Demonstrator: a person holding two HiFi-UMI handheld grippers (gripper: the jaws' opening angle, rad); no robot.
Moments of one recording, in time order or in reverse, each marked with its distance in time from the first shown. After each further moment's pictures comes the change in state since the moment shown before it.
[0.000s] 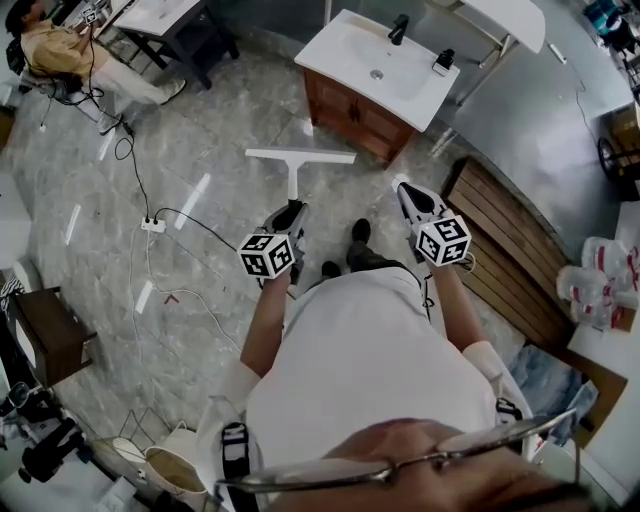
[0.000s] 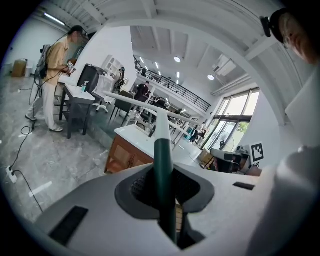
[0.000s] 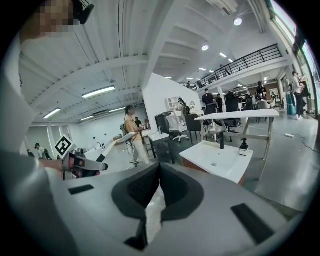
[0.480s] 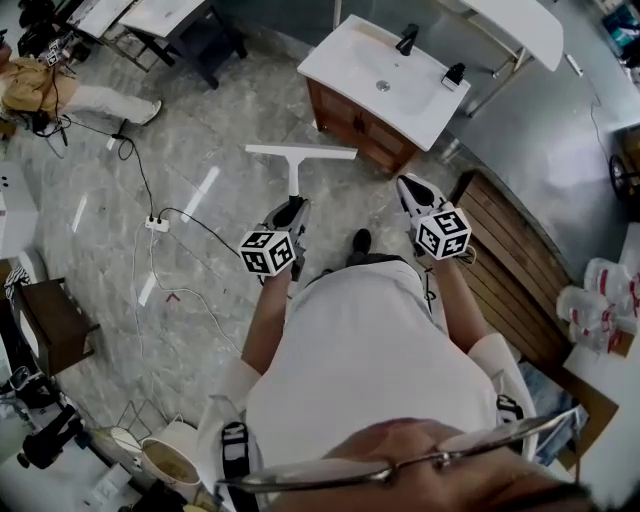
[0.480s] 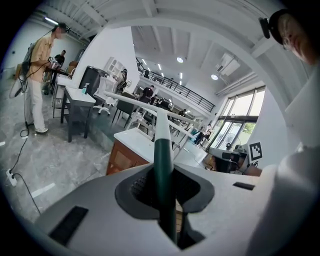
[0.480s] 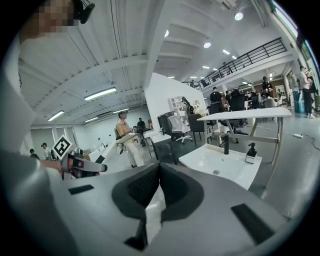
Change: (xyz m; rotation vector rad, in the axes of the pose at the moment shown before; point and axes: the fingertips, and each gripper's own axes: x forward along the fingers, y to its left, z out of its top) left arm 0.072 0.010 0.047 -0.004 -0.017 0.049; right arm 0.064 -0.069 0.038 -0.003 0.001 0.065
